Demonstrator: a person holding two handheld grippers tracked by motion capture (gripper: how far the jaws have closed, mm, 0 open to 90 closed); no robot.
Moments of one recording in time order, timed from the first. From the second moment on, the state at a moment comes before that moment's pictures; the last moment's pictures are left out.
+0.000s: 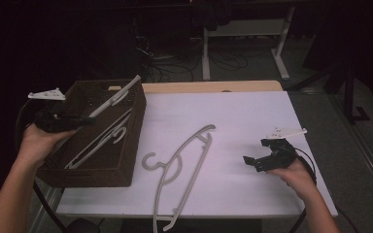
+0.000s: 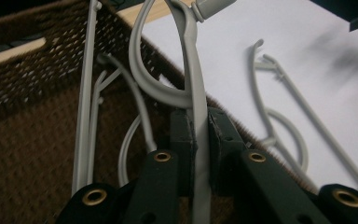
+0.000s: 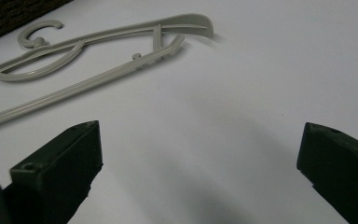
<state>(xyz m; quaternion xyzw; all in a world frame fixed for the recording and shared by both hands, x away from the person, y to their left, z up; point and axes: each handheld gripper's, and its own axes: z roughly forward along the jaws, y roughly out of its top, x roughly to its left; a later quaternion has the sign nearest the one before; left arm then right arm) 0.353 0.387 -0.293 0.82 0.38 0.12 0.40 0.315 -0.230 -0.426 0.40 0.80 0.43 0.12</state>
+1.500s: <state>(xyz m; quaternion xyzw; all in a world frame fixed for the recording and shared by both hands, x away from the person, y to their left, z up) 0.368 0.383 -0.334 0.81 0.41 0.11 0.41 0.317 -0.230 -0.427 0.40 0.80 0.43 0.12</state>
